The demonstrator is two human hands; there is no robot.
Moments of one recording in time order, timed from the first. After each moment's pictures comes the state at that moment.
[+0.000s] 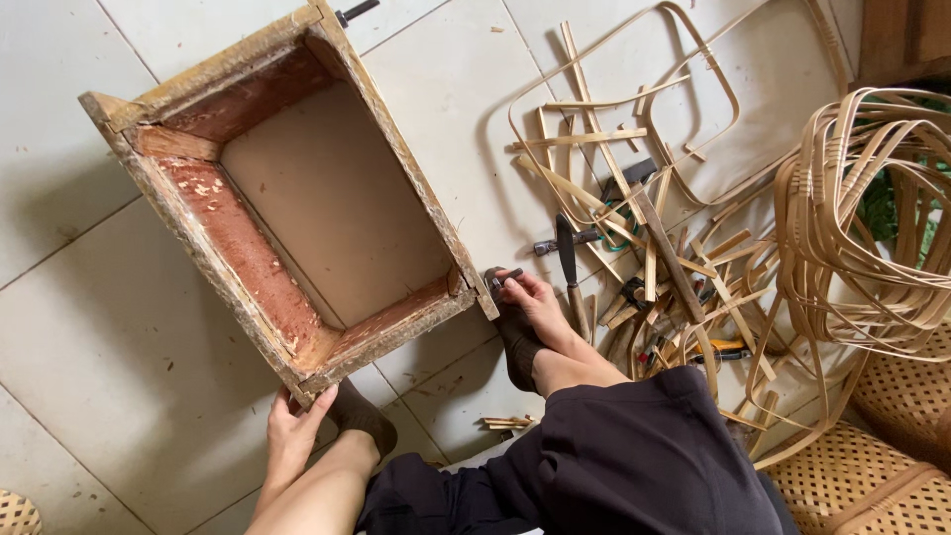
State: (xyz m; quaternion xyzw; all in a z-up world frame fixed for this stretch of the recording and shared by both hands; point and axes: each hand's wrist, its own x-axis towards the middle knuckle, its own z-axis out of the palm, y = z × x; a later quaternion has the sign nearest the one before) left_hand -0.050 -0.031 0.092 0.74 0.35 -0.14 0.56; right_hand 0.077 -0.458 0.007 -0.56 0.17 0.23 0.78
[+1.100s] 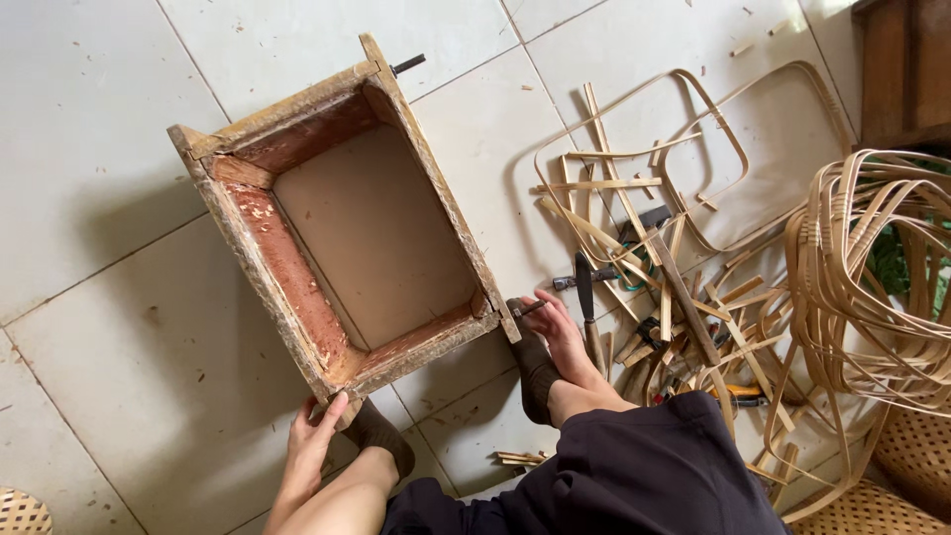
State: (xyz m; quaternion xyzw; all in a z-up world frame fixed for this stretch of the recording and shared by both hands) left_hand -0.046 -0.018 0.079 0.67 0.40 -0.15 0.61; right_hand 0.081 -0.464 0.011 -0.47 0.23 0.20 0.83
